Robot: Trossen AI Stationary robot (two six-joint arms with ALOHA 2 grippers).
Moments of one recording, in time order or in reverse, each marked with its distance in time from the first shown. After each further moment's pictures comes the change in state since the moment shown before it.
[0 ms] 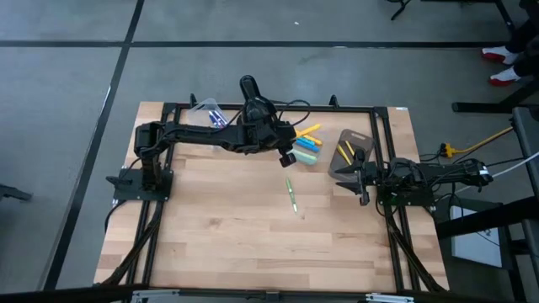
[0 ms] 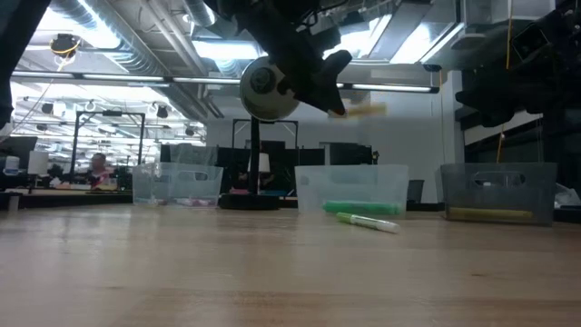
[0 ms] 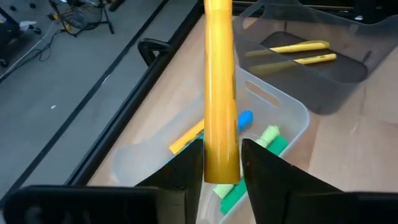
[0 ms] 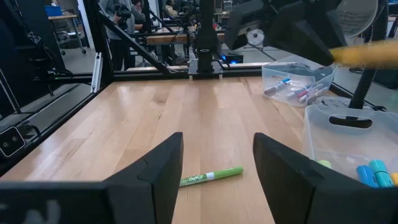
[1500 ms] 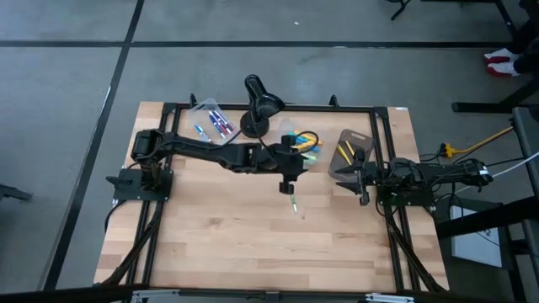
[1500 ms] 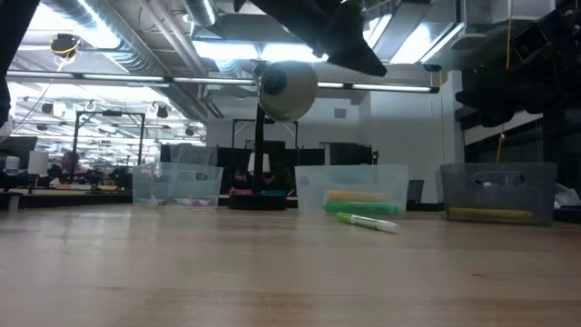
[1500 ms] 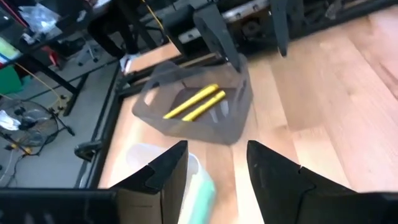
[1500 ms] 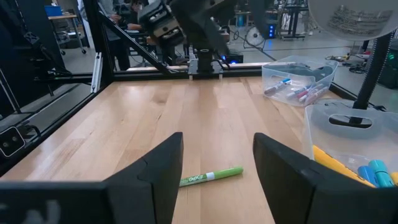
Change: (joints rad) left arm -0.177 -0.004 0.000 0.152 0.103 0.378; right arm 0.000 0.000 0.000 0.000 0.000 0.000
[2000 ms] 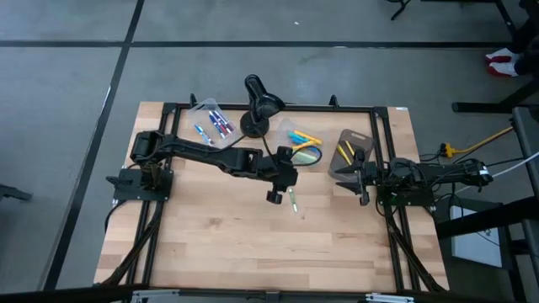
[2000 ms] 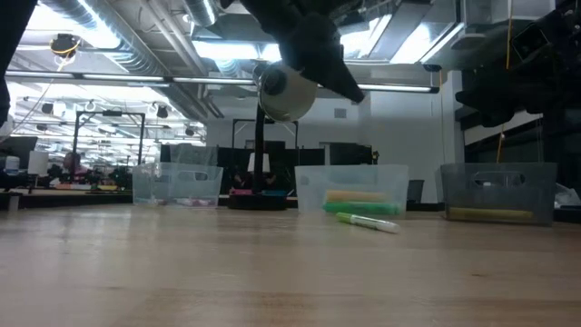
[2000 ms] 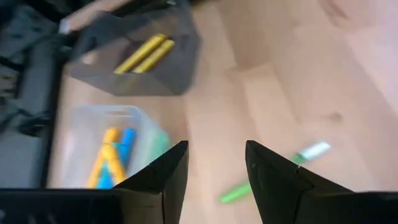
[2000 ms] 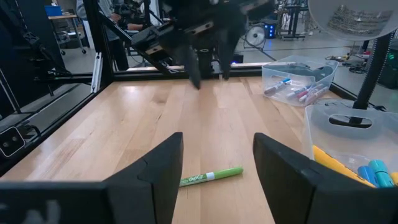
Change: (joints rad) left arm -0.034 -0.001 0.000 -0.237 0.063 0.006; right arm 0.000 0.000 0.000 0.000 0.000 0.000
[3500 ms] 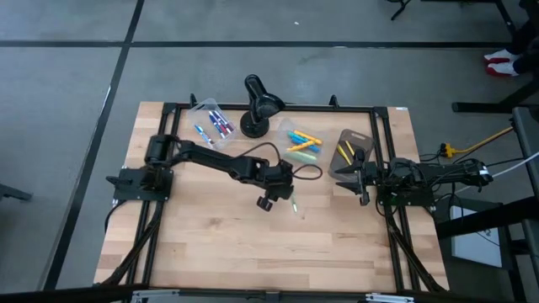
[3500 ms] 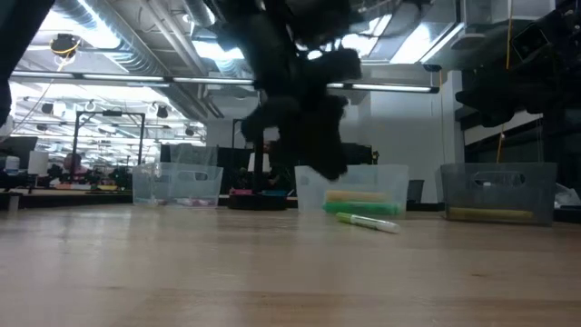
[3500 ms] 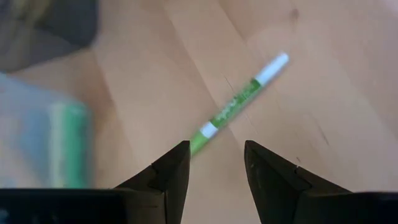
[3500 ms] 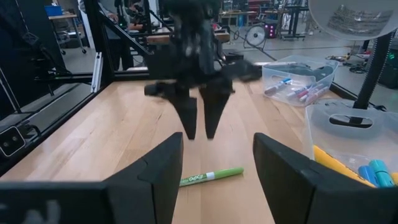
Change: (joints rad) left arm 0.002 0.116 -0.068 -0.050 0.112 0.168; right arm 0.000 0.000 0.000 0.000 0.000 0.000
